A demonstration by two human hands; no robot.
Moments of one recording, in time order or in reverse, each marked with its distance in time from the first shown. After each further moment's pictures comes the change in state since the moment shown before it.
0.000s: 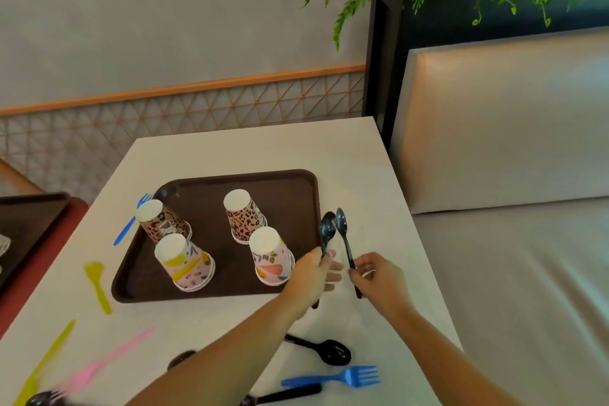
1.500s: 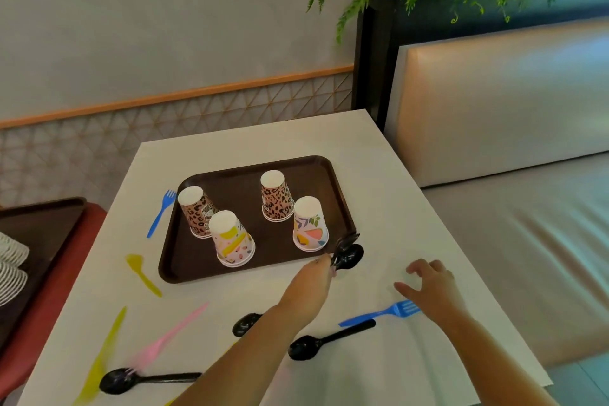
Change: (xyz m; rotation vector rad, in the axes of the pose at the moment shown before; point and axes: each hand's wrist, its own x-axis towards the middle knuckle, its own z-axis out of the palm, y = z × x) left_hand -0.090 -0.047 -0.088 0.742 -0.131 0.254; right_hand -0.101 0.029 0.025 -0.482 0.144 0.197
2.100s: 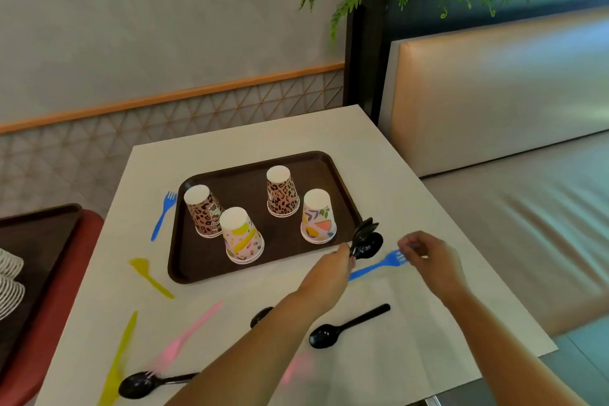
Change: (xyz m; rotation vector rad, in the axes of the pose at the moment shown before) left_hand -0.011 0.003 -0.014 0.041 -0.127 0.103; right_hand -0.024 -0.048 -0.007 0.396 0.252 -0.142
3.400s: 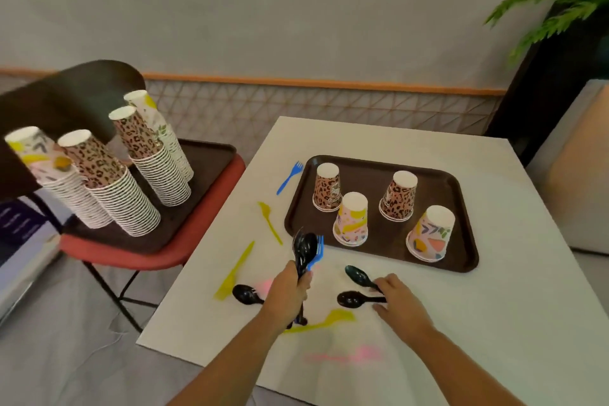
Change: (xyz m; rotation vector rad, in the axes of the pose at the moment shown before) left_hand -0.140 -0.134 -0.034 -0.506 0.627 -0.409; right_hand -0.047 -0.061 0.155 -0.590 -0.731 -0.492
